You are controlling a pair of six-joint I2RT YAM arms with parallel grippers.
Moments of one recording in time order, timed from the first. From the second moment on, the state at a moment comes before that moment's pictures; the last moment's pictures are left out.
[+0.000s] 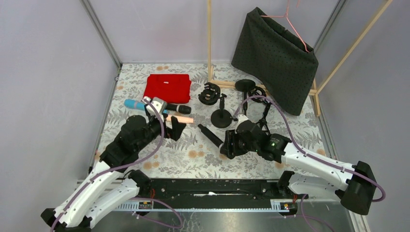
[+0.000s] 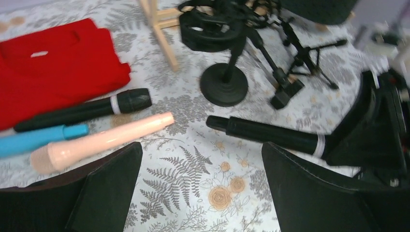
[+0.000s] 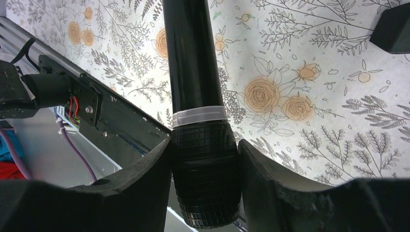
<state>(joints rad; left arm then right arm) -0.63 0.63 0.78 -0.43 -0.03 -0.22 0.95 1.02 0.70 -0.45 -0.03 0.72</state>
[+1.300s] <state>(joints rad) -1.31 1.00 0.77 -0.34 -0.09 0.80 0.95 1.09 1.00 -0.77 -0.24 0.65</state>
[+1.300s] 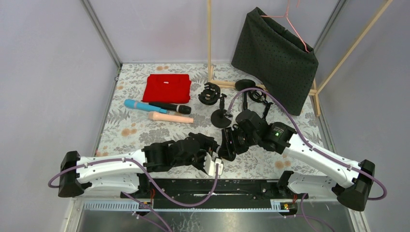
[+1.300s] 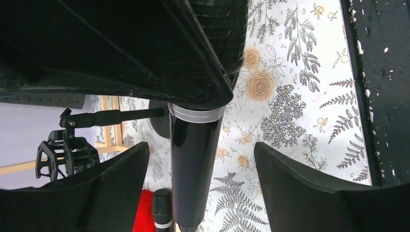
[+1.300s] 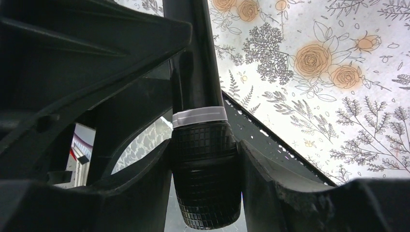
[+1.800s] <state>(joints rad) -1.31 1.02 0.77 -0.32 -0.10 0.81 0.95 1.10 1.00 -0.77 -0.30 0.65</state>
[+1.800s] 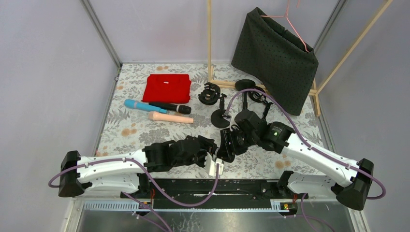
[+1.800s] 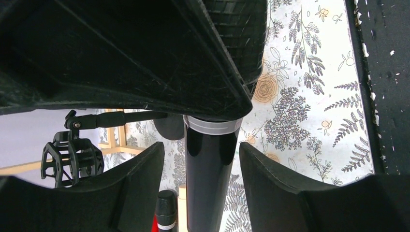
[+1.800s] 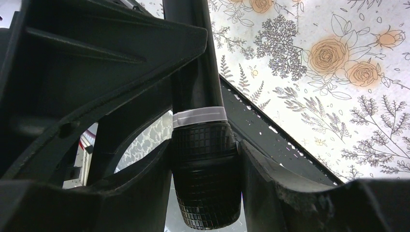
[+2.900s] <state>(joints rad) -1.31 1.03 0.77 -0.31 -0.10 0.74 0.95 1.06 1.03 -0.77 -0.26 0.66</state>
